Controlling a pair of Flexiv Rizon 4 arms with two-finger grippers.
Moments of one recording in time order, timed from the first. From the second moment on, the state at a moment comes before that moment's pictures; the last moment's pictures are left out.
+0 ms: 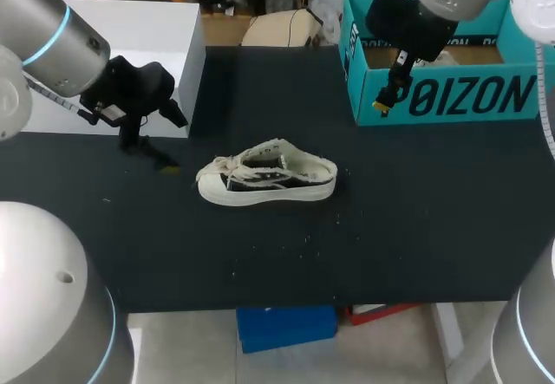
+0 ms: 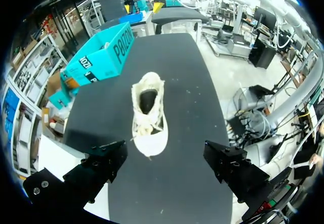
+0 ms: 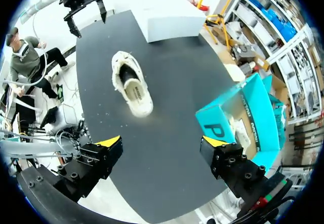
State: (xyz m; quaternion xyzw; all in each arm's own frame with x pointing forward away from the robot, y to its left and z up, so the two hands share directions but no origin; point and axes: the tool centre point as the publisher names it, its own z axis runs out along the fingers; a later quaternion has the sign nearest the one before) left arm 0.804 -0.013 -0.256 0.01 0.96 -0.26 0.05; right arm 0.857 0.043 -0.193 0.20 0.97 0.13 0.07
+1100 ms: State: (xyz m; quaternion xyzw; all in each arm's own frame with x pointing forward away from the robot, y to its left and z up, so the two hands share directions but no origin) left arm 0.804 -0.013 -0.255 0.01 0.96 -0.26 0.05; right arm 0.849 0.112 -0.342 0.10 0.91 0.40 0.04
